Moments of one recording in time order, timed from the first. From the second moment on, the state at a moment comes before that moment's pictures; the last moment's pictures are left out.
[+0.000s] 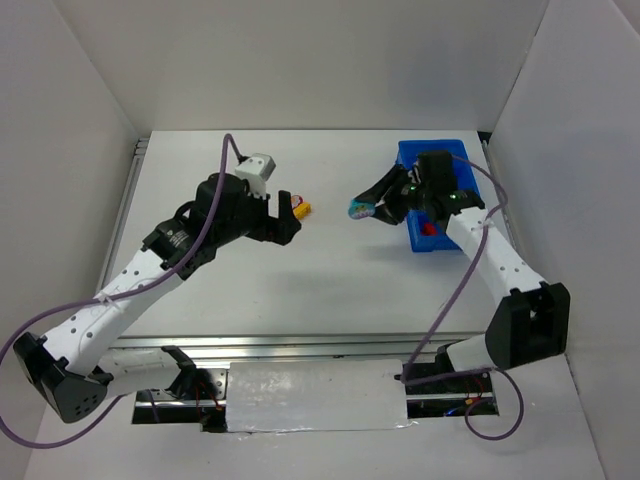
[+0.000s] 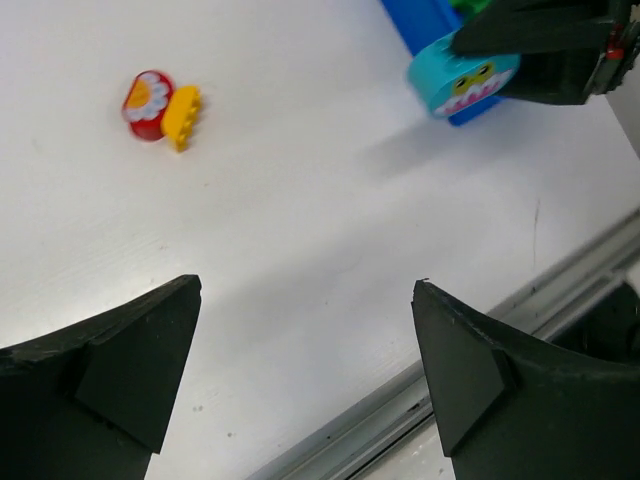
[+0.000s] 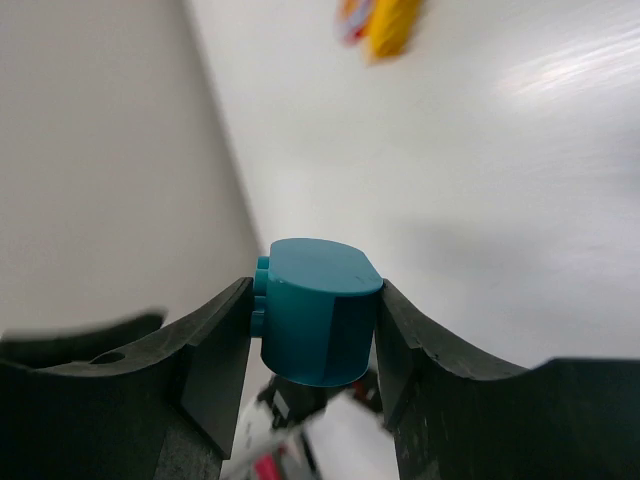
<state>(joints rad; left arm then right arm) -0.65 1.17 1.24 -0.54 0.02 -0.31 0.27 1.36 1.17 -0.43 -0.49 1.03</state>
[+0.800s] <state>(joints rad) -0.58 0.96 1.12 -0.70 0.01 -0.46 -0.17 2.13 1.99 -0.74 0.08 0.92</state>
